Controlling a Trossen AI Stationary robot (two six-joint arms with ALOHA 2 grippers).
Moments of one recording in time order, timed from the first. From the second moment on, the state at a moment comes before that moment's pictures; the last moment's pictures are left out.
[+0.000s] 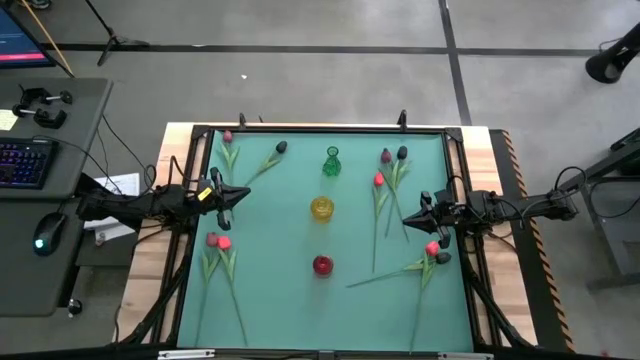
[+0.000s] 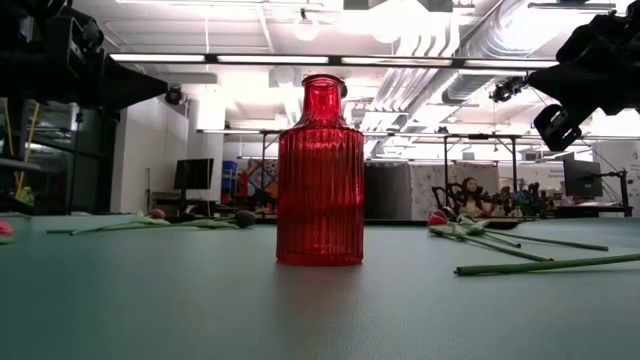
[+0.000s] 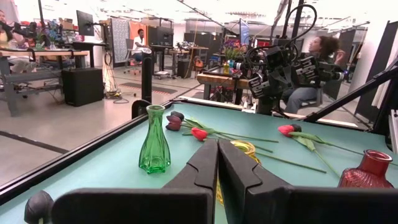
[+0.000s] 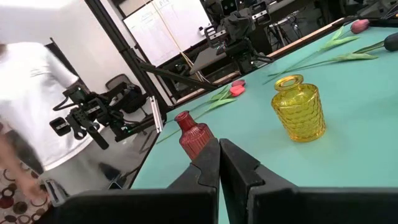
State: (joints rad) left arm -0.08 0.02 0.01 0.06 -0.39 -0.05; right arm 0.15 0.03 0.02 -0.02 0.00 0.50
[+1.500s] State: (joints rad) left arm -0.08 0.03 0.01 0.34 -0.36 -0.20; right arm 0.15 0.03 0.02 -0.02 0.00 0.50
